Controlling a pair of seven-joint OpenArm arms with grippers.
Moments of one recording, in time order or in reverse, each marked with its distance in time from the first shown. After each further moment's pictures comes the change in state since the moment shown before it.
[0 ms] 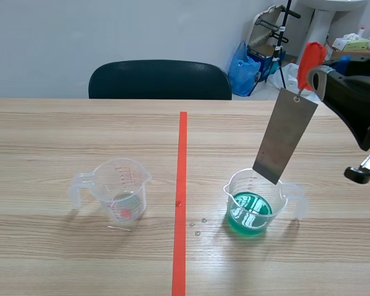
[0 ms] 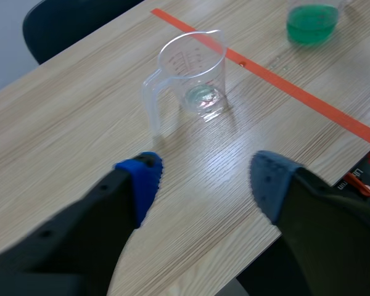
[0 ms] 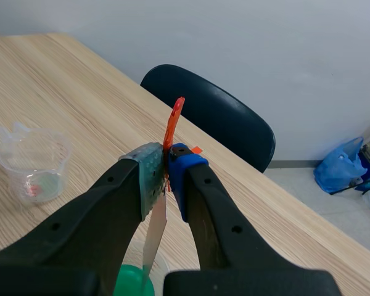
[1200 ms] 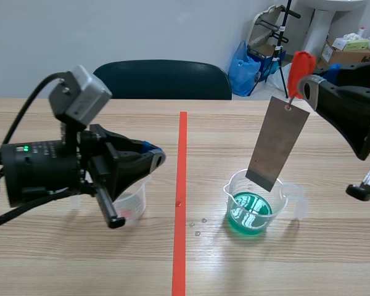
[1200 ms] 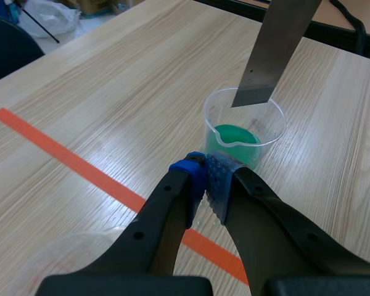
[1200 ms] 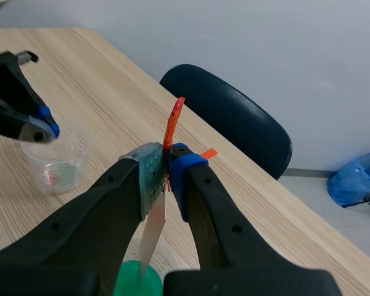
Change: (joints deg) left arm -83.2 -9.8 67.6 -8.3 -33.0 -0.8 45.5; right arm 0.0 0.0 0.0 0.0 -3.0 4.1 0.9
